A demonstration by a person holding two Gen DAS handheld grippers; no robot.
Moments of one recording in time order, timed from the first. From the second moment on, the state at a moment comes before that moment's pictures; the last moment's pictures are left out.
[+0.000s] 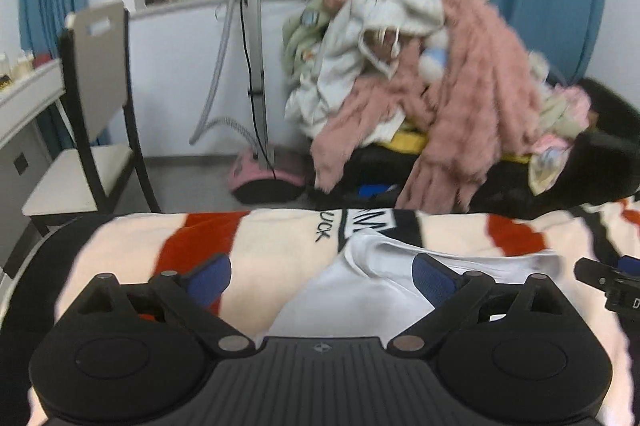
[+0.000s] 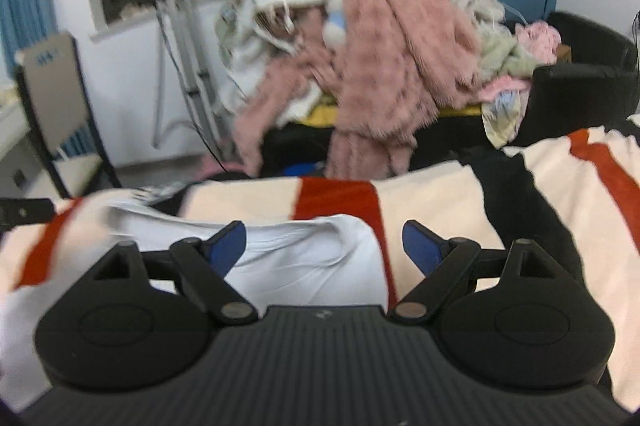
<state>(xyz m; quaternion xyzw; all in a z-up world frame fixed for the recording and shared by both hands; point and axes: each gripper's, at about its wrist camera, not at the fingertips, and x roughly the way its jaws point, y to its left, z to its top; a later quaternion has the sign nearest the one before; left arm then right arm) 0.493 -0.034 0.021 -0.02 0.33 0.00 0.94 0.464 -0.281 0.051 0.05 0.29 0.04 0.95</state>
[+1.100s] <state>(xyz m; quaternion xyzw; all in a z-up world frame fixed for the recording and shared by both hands) 0.017 -0.024 0.021 0.02 0.20 -0.04 0.98 0.067 -0.302 0.046 0.06 0.16 0.05 0.98</state>
